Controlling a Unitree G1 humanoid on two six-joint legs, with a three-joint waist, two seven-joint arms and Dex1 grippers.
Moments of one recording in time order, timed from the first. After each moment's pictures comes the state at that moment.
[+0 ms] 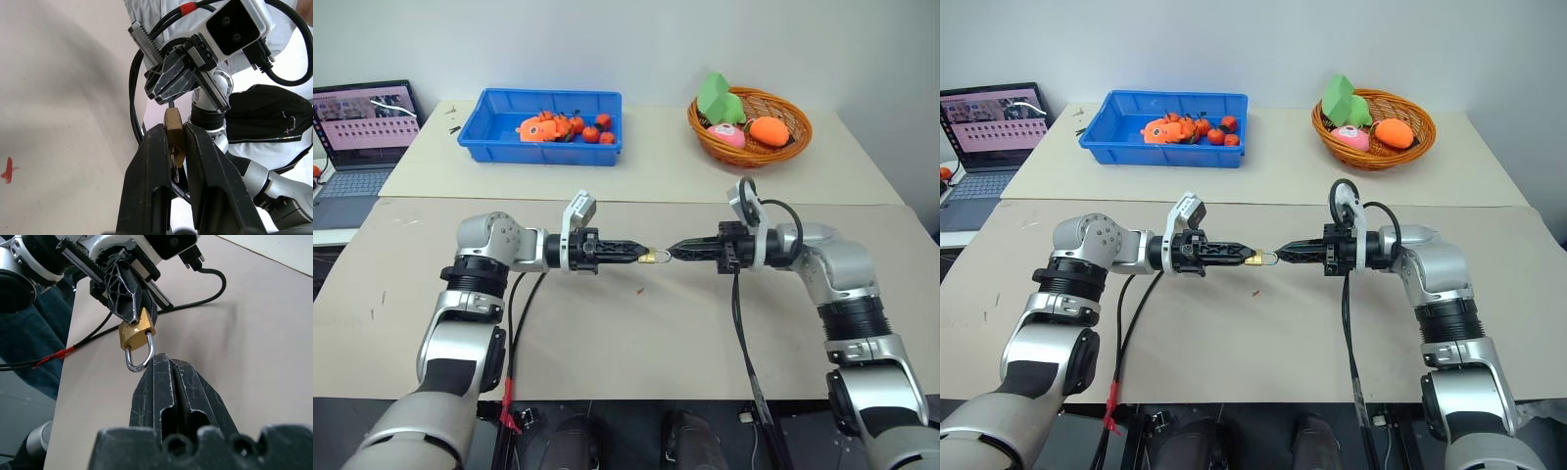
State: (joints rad) left arm -0.98 0.39 0.01 0.60 -0.75 1.44 -1.12; right arm -0.73 -0.58 0.06 0.19 0.46 0.67 1.32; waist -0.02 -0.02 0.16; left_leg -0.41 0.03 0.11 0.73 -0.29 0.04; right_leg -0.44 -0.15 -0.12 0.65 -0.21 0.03
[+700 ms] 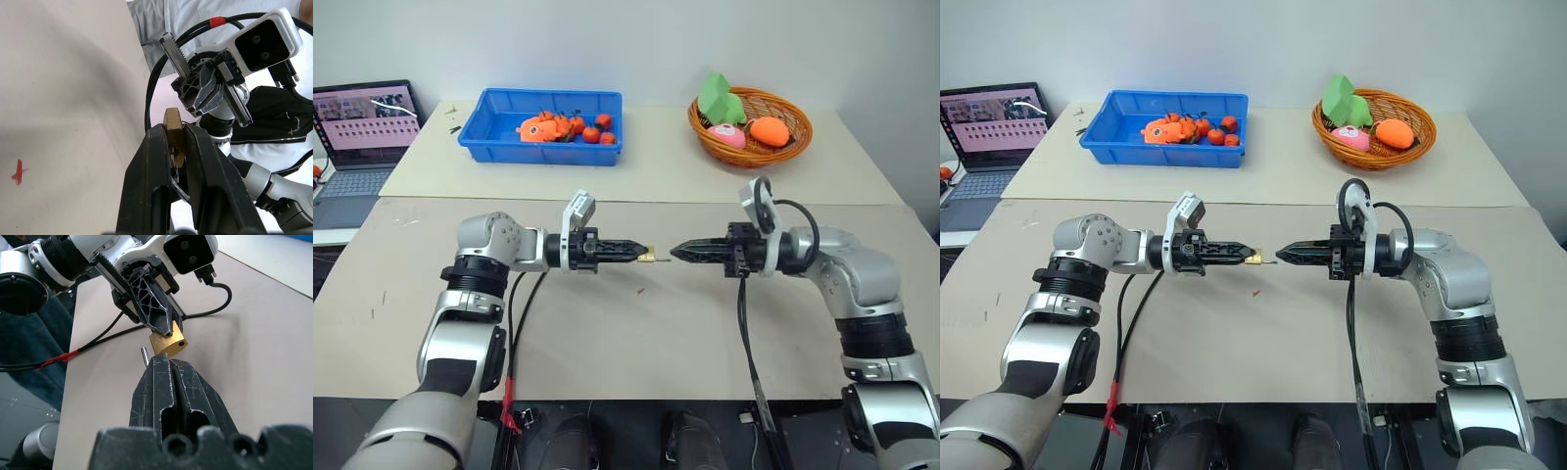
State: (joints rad) left arm -0.98 0.39 0.01 0.61 -0.73 1.42 -1.12; right arm -0.63 -0.62 0.01 -0.01 0.56 0.73 1.21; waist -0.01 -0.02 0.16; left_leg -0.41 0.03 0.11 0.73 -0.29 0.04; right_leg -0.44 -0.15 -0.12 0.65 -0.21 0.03
